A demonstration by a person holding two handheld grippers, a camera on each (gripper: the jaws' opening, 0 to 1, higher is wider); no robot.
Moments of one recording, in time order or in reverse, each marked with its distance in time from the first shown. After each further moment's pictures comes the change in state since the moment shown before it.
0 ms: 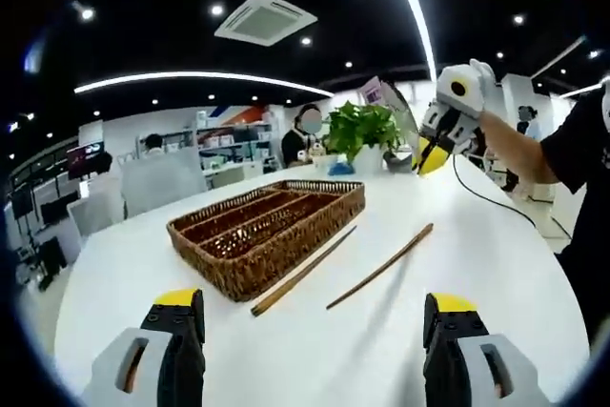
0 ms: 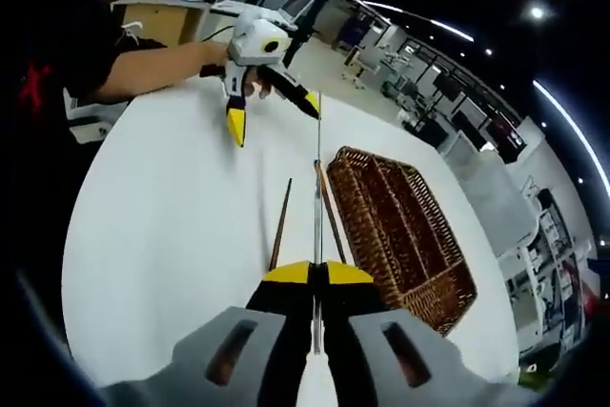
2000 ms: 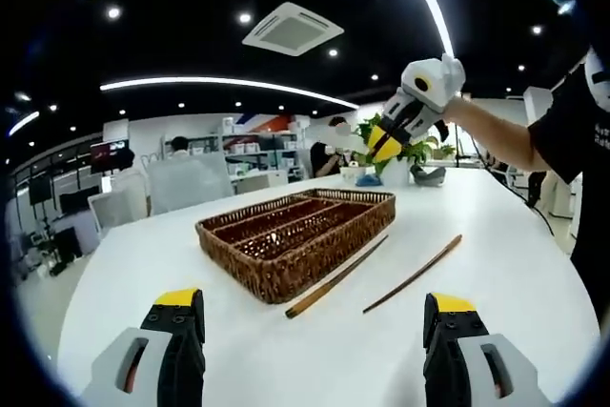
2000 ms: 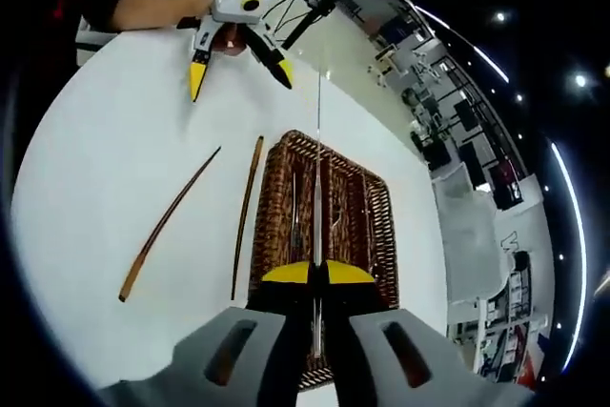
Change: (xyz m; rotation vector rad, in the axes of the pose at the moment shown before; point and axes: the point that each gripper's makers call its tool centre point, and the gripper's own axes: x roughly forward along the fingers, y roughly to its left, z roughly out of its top) left arm -0.003 0.034 -0.002 -0.033 -0.036 0.108; right arm 0.055 -0.110 0.010 -0.301 0.106 -0.016
